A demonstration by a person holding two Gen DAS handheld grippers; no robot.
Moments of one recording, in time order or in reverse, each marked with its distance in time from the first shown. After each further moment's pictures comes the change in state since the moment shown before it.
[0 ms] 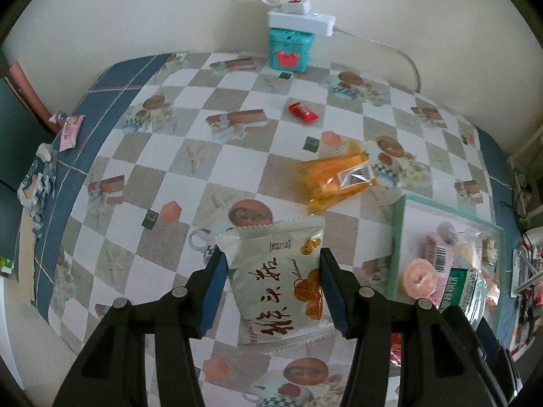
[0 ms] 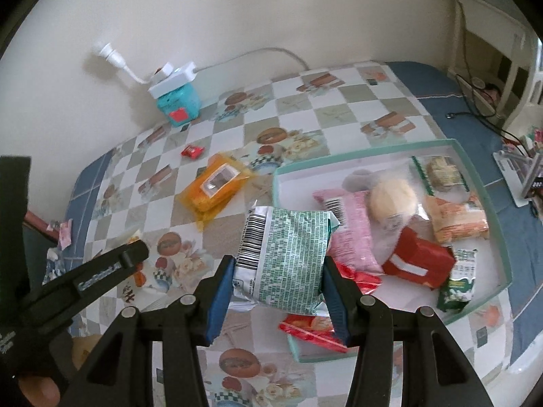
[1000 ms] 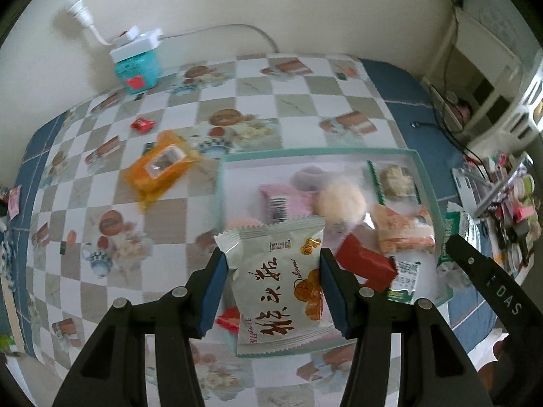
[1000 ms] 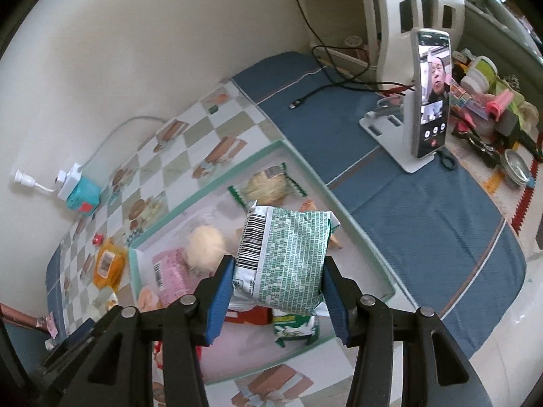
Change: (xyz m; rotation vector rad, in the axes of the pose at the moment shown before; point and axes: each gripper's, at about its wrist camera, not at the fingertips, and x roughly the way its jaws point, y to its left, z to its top) left arm -0.023 -0.177 -0.058 0.323 0.007 -0.135; right arm -0.030 -0.198 0.016 0.350 -0.047 -0.138
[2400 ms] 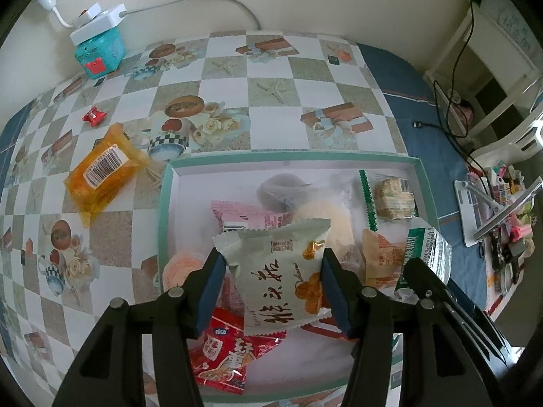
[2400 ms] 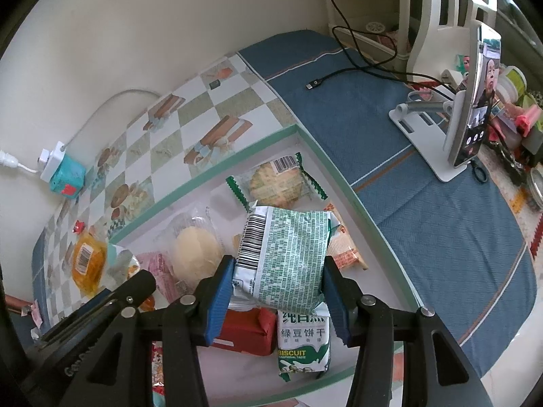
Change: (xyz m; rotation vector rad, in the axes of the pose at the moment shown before) left arm 0.061 -0.016 0.034 -0.040 0.079 -0.075; right arm 0.053 0.020 0.016 -0.076 0.076 -0.026
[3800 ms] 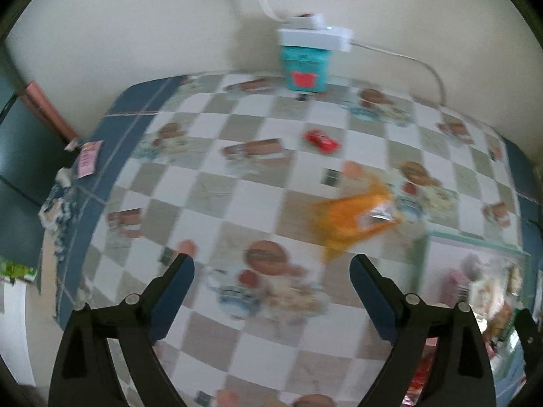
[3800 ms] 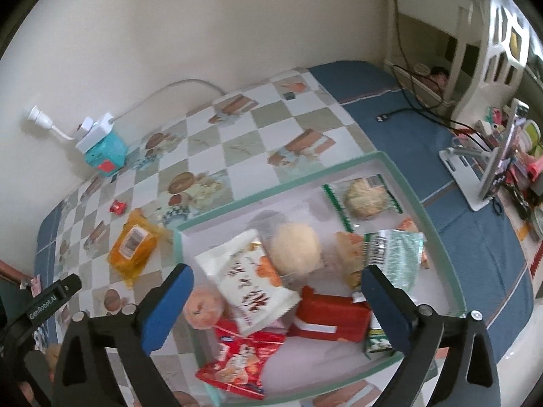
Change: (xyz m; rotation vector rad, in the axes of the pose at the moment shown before) left arm -0.068 0.211 0.002 -0.296 -0.125 0.374; right arm -0.031 0.110 -0.024 -0.152 -0.075 0.019
